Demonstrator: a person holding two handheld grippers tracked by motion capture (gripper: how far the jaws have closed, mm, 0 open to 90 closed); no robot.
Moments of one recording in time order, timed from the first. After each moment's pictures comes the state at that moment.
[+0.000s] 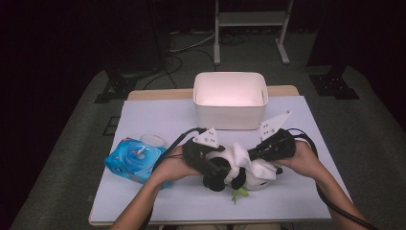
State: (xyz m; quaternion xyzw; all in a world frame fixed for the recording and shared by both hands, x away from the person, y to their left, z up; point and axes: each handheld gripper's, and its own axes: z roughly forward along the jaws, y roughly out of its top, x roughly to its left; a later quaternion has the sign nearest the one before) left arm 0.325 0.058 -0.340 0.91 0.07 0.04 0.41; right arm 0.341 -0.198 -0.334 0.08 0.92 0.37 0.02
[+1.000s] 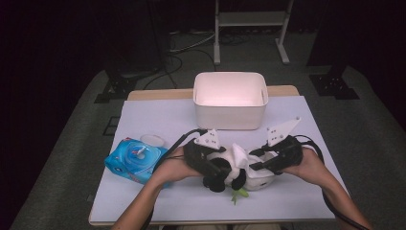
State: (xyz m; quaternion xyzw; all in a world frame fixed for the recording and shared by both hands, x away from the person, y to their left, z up) left arm 0.322 0.055 -0.342 0.91 0.06 0.03 0.41; right arm 0.326 -0.212 -0.342 0.09 0.91 0.40 0.02
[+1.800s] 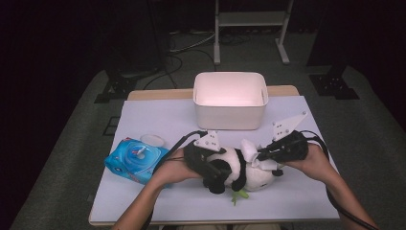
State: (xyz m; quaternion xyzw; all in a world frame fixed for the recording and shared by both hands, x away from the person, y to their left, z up) left arm 0.319 0.055 -0.344 0.91 0.06 0.03 0.42; right arm 0.331 -0.225 -0.331 0.10 0.91 0.39 0.03
